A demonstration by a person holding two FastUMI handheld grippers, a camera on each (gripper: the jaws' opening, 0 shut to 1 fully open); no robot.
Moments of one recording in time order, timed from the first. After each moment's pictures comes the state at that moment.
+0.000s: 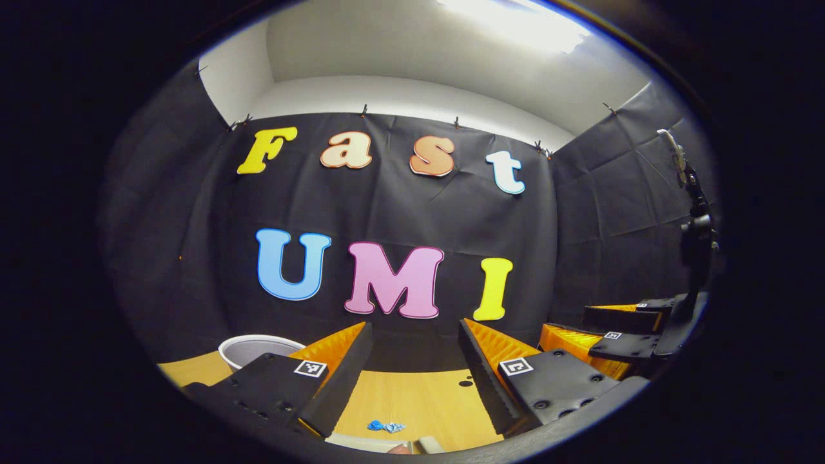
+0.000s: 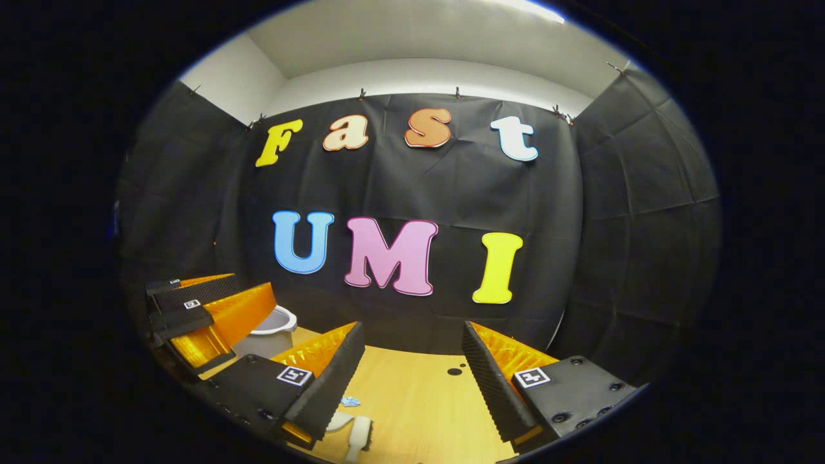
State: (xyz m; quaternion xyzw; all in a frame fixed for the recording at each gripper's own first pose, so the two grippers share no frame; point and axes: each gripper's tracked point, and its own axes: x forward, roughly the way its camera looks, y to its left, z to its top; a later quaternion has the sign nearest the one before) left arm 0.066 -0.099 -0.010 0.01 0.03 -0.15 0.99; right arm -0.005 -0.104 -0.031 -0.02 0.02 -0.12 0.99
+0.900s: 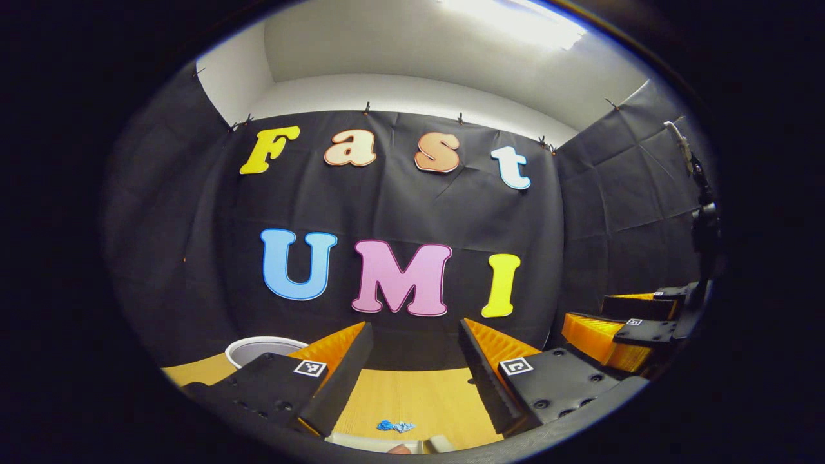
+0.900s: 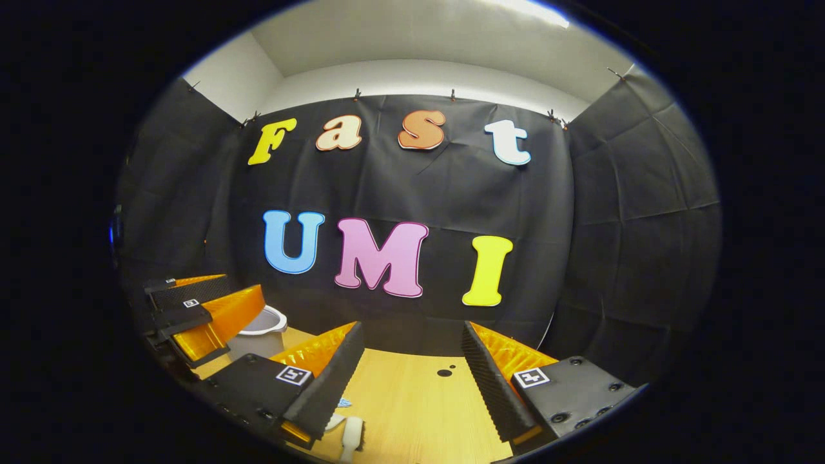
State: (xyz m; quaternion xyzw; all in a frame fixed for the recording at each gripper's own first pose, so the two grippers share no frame) left arm 0.065 -0.093 -0.003 0.04 0.01 -0.13 0.99; right arm -0.012 -0.115 -0.026 -0.02 0.01 -0.13 0.99
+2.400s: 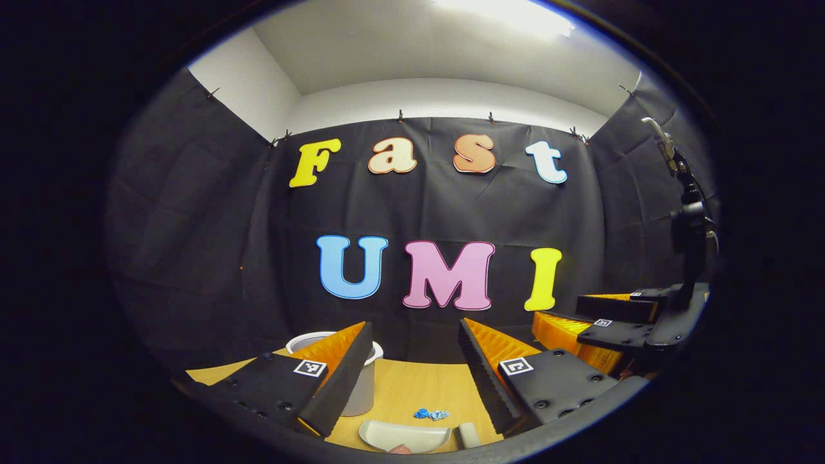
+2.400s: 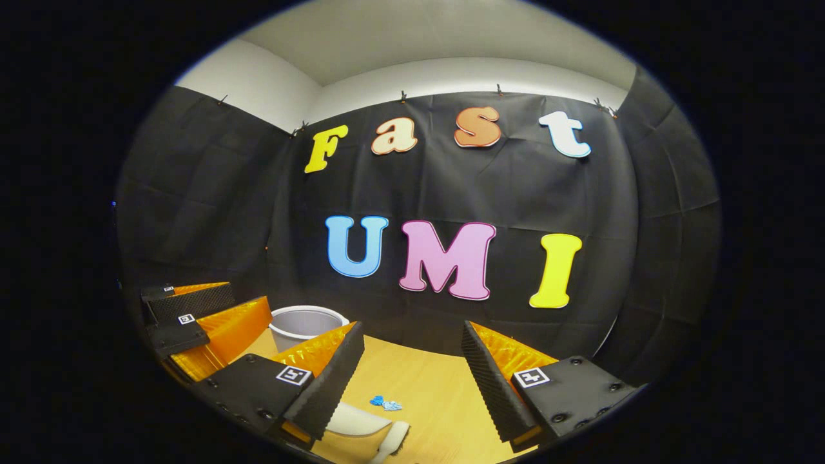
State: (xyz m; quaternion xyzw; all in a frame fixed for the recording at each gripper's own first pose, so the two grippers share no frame) left arm 0.012 -0.049 0.005 0.05 0.01 -0.01 1.00; right arm 0.019 -0.034 -0.026 -0.01 0.01 0.03 1.00
